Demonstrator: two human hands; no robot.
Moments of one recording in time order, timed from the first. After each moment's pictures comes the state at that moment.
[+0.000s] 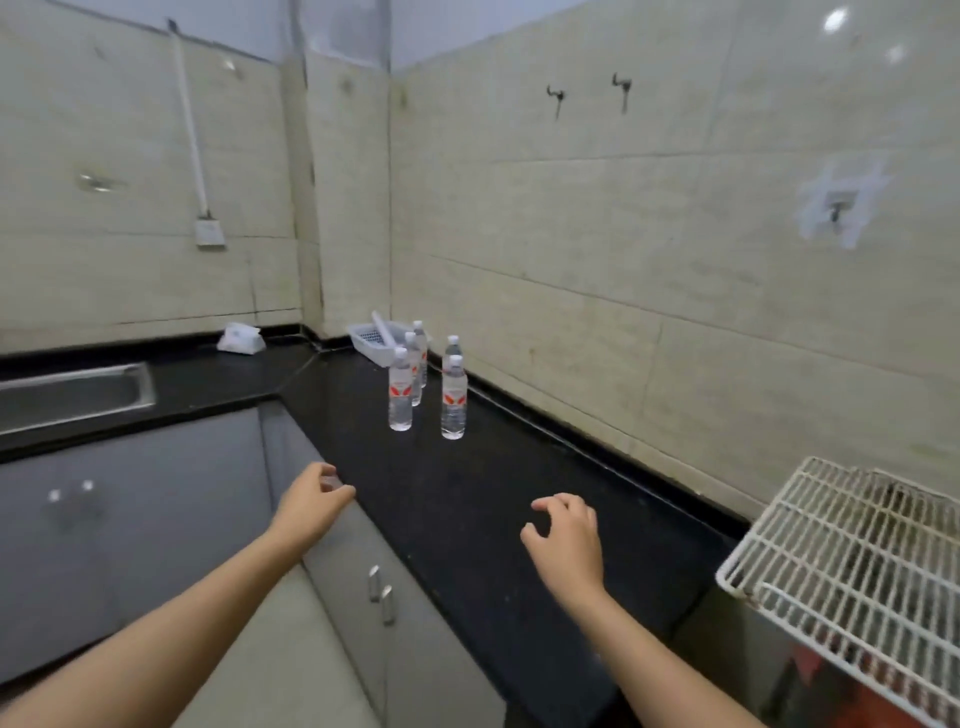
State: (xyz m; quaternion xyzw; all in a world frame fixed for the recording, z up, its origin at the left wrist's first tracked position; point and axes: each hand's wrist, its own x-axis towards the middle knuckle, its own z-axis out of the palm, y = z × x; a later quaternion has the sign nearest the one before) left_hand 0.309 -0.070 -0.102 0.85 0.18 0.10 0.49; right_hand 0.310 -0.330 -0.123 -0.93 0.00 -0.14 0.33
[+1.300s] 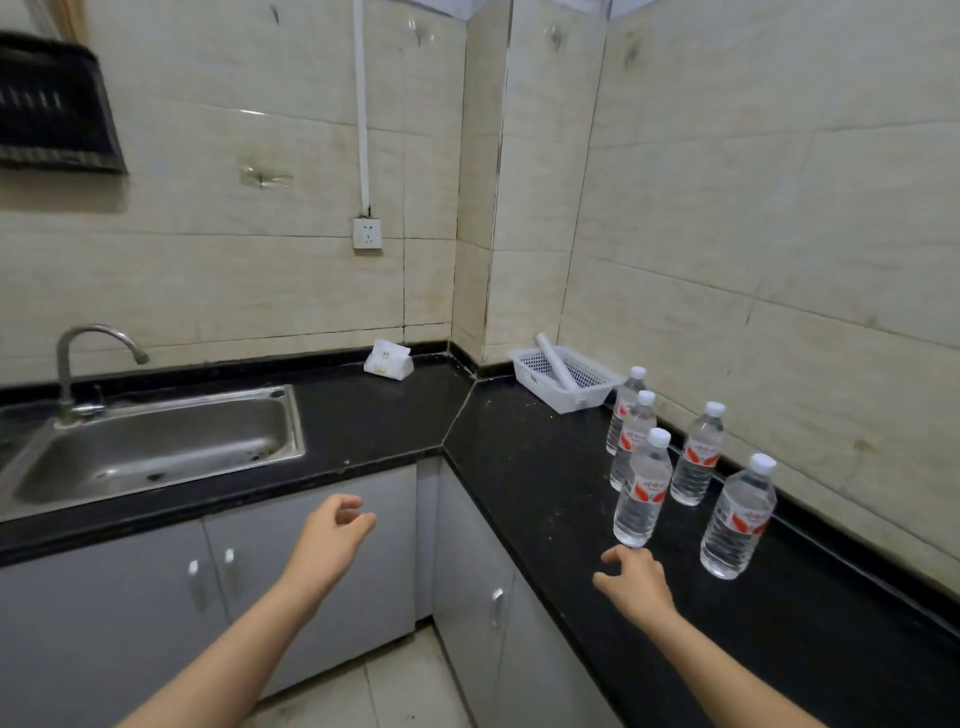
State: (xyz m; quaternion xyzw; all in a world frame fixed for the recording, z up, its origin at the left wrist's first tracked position) left_hand 0.573 0.335 -0.138 0.78 0.24 0.18 0.54; right_hand 0.685 0.040 -0.191 -0.95 0.01 0.06 0.30
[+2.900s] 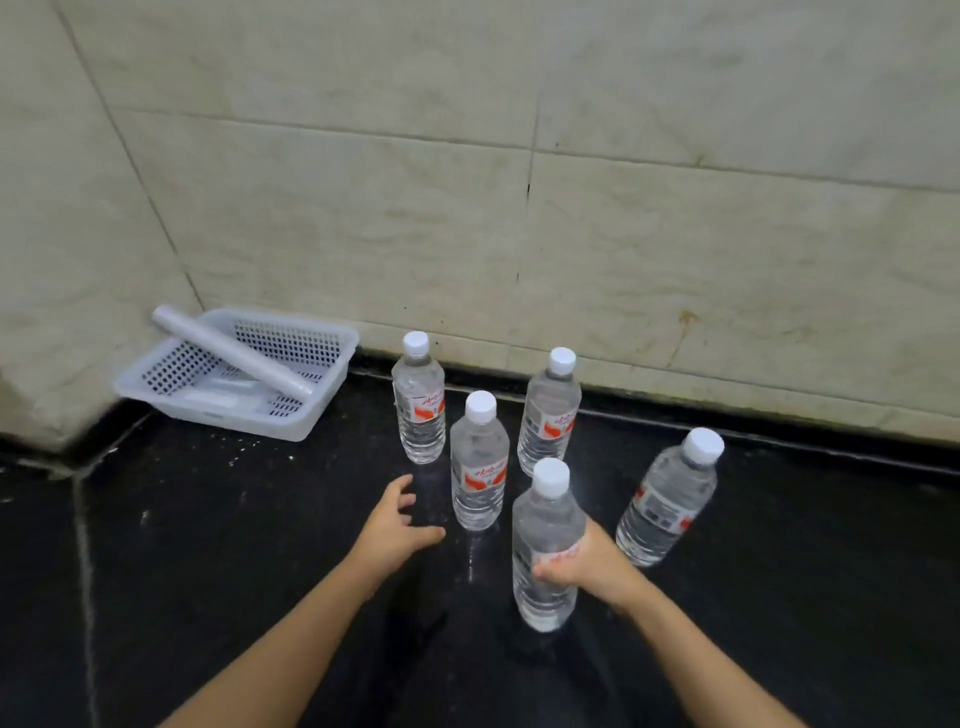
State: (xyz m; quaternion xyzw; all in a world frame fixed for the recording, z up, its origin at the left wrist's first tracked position) left_hand 1.092 0.184 -0.231 0.79 -0.11 -0.32 0.51; right_hand 0.951 0.000 -0.247 -0.74 0.17 -0.01 0.65
